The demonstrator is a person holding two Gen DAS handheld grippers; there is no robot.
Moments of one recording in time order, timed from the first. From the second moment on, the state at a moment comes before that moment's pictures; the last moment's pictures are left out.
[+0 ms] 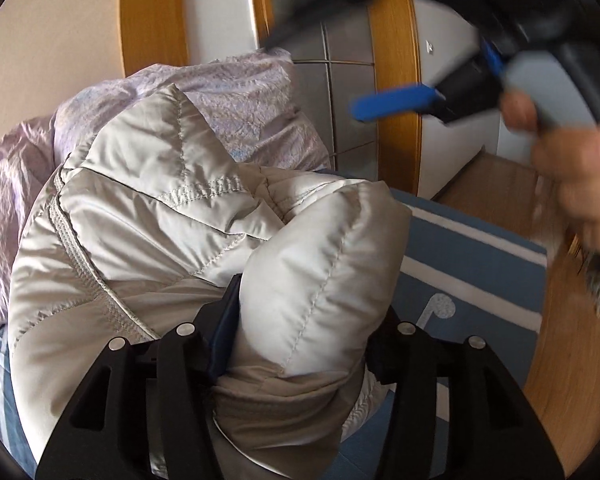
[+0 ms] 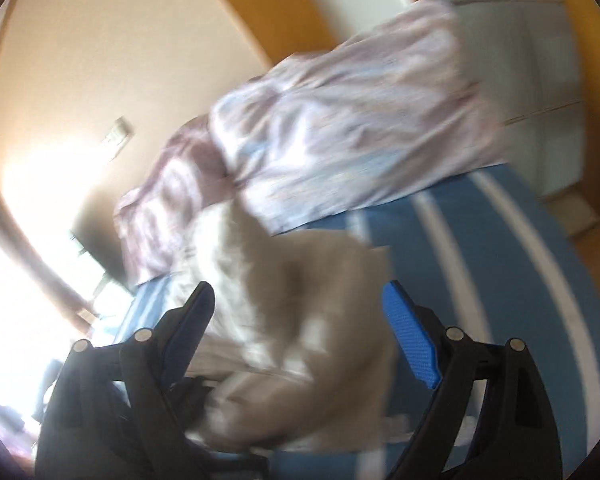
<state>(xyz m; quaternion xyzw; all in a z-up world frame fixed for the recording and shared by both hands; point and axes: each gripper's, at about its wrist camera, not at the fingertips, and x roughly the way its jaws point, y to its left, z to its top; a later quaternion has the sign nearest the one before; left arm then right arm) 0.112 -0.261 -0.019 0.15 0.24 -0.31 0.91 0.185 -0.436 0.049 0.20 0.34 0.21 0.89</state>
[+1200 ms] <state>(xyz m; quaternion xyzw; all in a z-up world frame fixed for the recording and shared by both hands) 0.097 -0.305 -0.068 0.30 0.22 -0.32 0.87 0.248 -0.416 -0.041 0.23 0.49 0.26 0.80</state>
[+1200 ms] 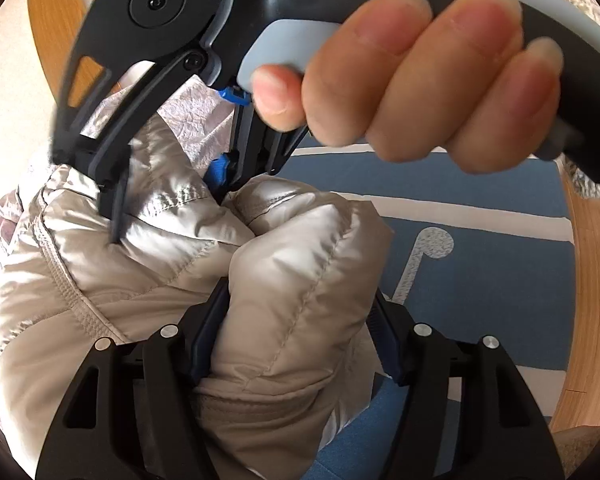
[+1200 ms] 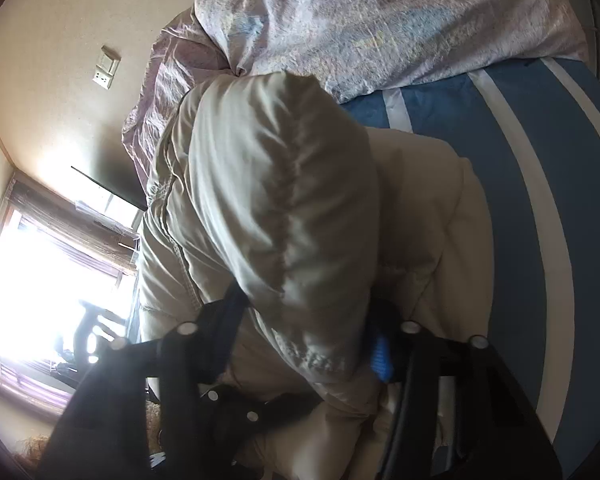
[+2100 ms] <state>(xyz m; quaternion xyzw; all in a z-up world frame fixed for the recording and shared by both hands) 0.222 -0.125 0.044 0.06 0.29 -0.24 0.92 0.240 -0.436 -0.054 0.26 0.44 0.24 0.83</state>
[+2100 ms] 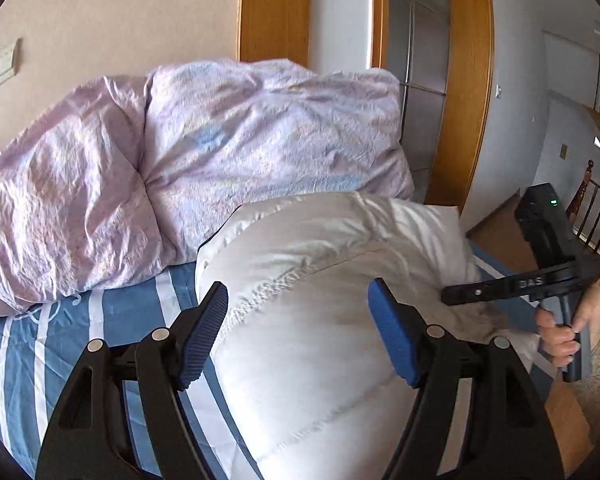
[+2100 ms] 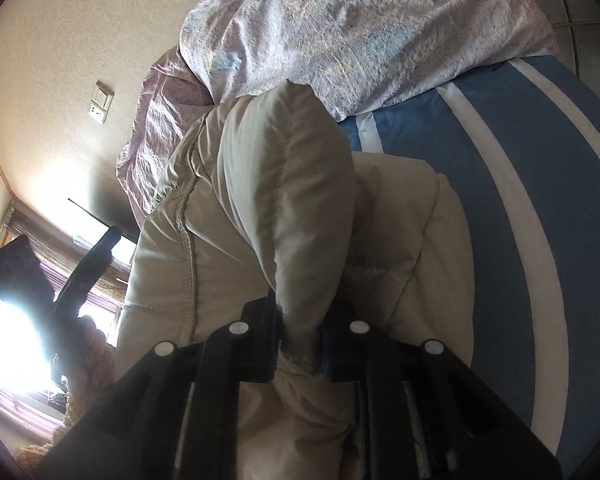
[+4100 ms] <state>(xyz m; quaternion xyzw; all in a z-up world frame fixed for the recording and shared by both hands) 0.244 -0.178 -0.029 0.14 0.31 -0.19 0.92 0.210 -0.441 -0.015 0.27 0.31 0.07 0.91</state>
